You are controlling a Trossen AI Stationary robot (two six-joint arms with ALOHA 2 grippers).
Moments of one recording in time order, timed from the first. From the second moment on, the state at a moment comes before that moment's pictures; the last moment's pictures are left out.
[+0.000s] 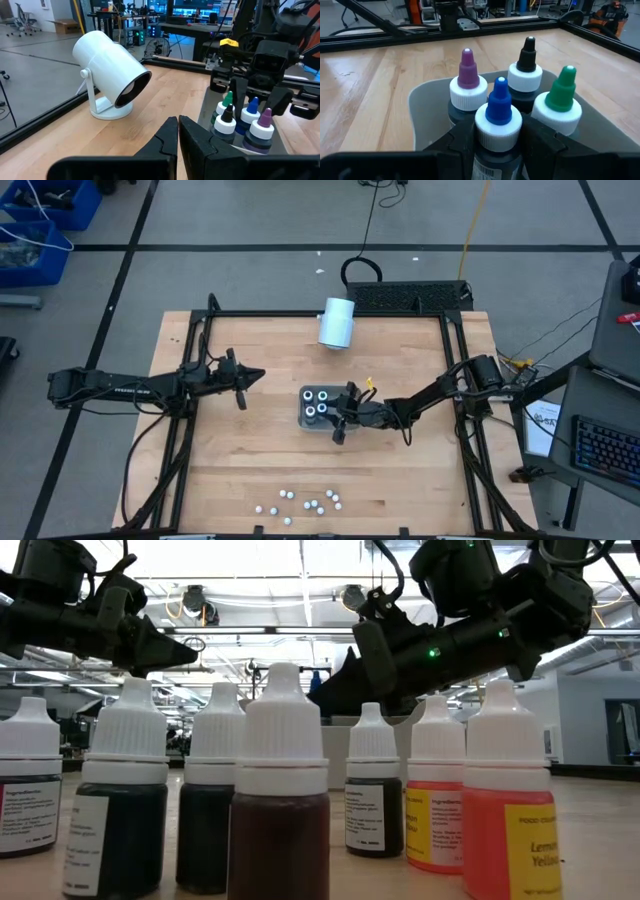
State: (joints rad) left arm 0.14 0.65 0.06 0.53 -0.14 -0.08; right arm 0.19 1.91 0.71 0.88 0.41 0.18
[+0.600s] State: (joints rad) left arm 0.14 0.65 0.06 0.53 -0.14 -0.08; right arm 0.20 1.91 0.71 0.87 0.39 0.20
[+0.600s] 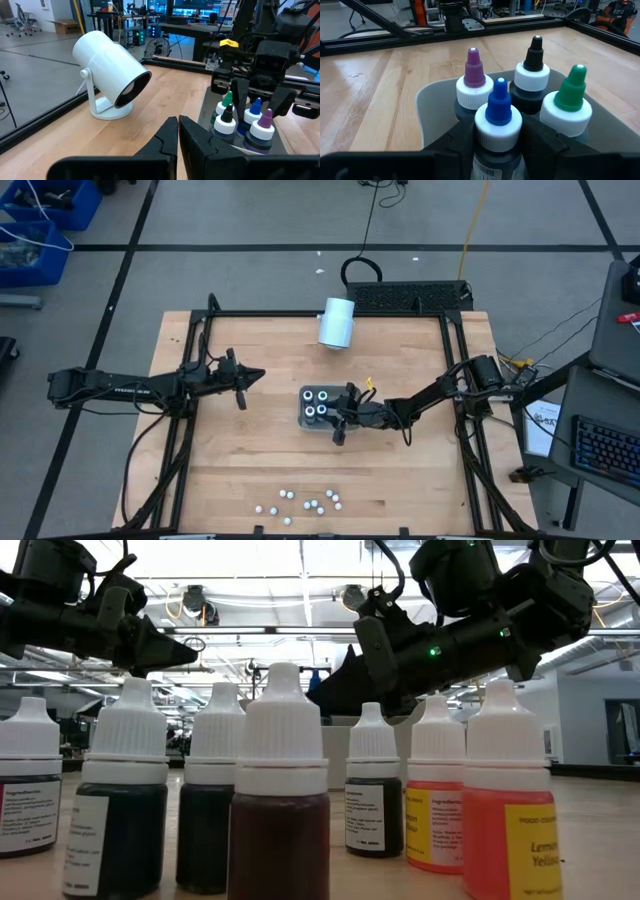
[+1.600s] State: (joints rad) left arm 0.14 0.65 0.06 0.53 -0.14 -0.10; right arm 0.28 1.58 0.71 0.57 0.39 0.02
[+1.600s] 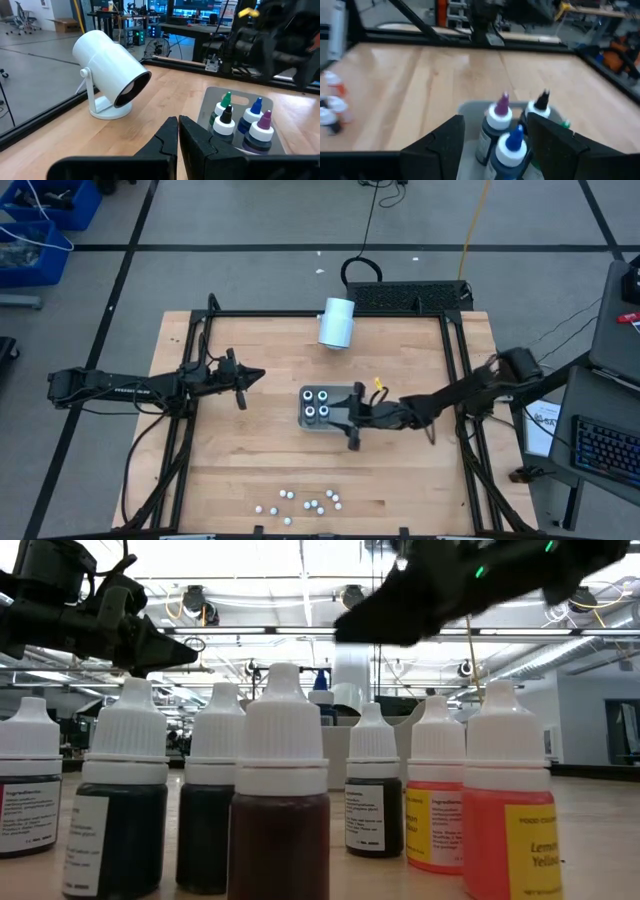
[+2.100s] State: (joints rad) left arm 0.14 0.65 0.06 0.52 -0.13 -0.17; right arm 0.40 0.94 0.65 0.03 0.39 -0.11
